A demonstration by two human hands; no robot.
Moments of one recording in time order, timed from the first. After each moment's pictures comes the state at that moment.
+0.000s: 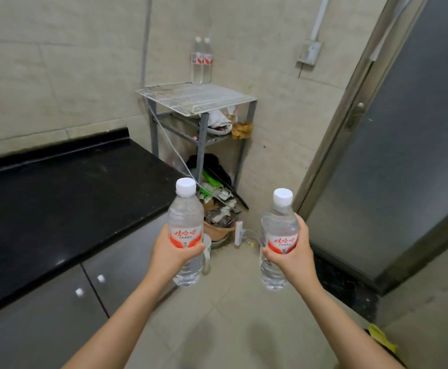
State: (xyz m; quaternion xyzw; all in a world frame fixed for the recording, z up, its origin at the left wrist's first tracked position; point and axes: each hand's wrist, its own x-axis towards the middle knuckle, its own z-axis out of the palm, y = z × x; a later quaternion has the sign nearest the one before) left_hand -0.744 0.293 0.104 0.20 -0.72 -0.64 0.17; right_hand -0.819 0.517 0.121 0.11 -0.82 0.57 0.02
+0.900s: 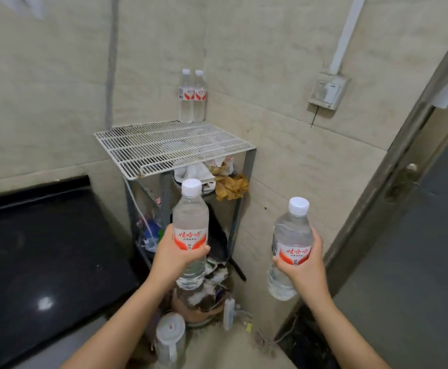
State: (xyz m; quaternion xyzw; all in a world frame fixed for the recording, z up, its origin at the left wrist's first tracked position) left_hand -1.164 0.297 0.129 0.23 -0.71 -0.62 0.23; right_hand -1.254 0.525 0.149 0.17 -0.79 0.59 0.02
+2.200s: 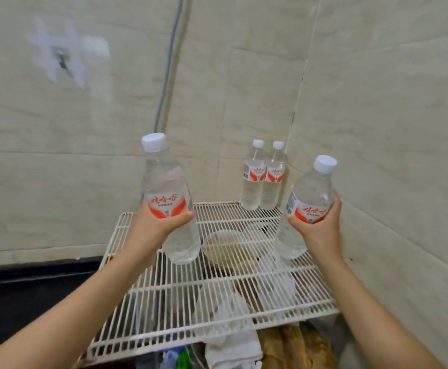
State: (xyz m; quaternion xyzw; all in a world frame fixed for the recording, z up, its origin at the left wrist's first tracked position) left_hand -1.444 0.033 0.267 0.28 -0.62 -0.58 0.45; right_hand -1.684 0.172 0.266 0.35 -0.65 0.68 0.00
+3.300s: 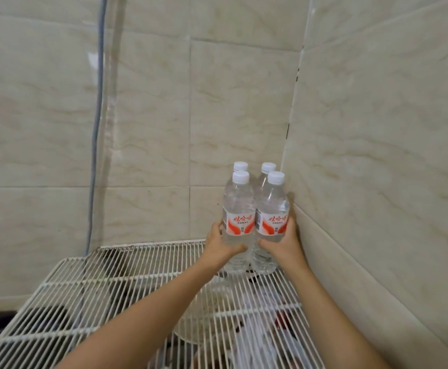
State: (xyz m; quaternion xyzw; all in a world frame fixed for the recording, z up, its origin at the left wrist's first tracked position) left_hand -1.722 -0.061 0.220 0.36 -0.69 -0.55 0.30; right_hand -1.855 0.015 0.224 0.41 -0.63 0.63 -0.17
